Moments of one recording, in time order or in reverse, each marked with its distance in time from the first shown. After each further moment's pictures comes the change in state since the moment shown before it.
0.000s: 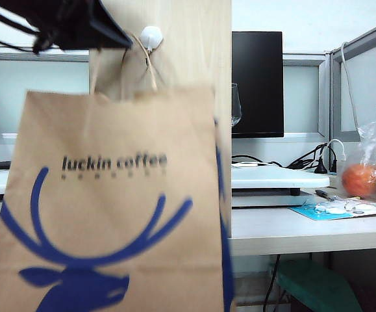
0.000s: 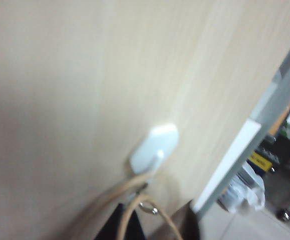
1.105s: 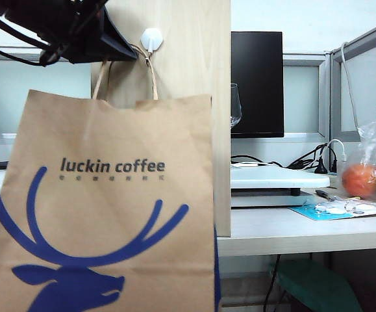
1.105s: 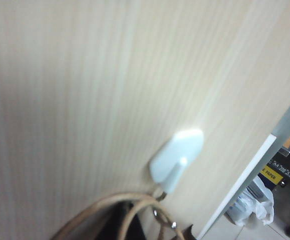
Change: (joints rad) left arm -0.003 0.069 0.006 0.085 -0.069 -0.040; right arm 0.000 0.000 0.000 -0.026 0.060 -0.003
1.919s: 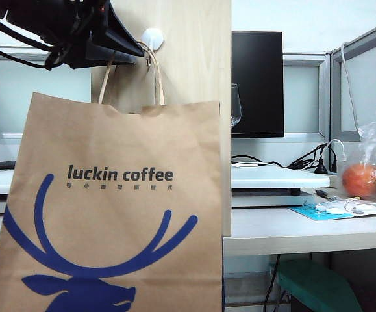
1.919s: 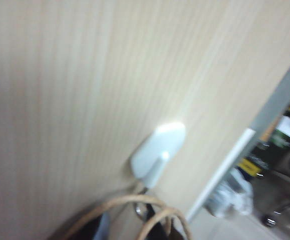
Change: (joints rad) left arm 0.004 0.006 0.000 -0.002 0.108 -0.024; right arm 0.000 0.000 0.000 0.000 0.019 0.000
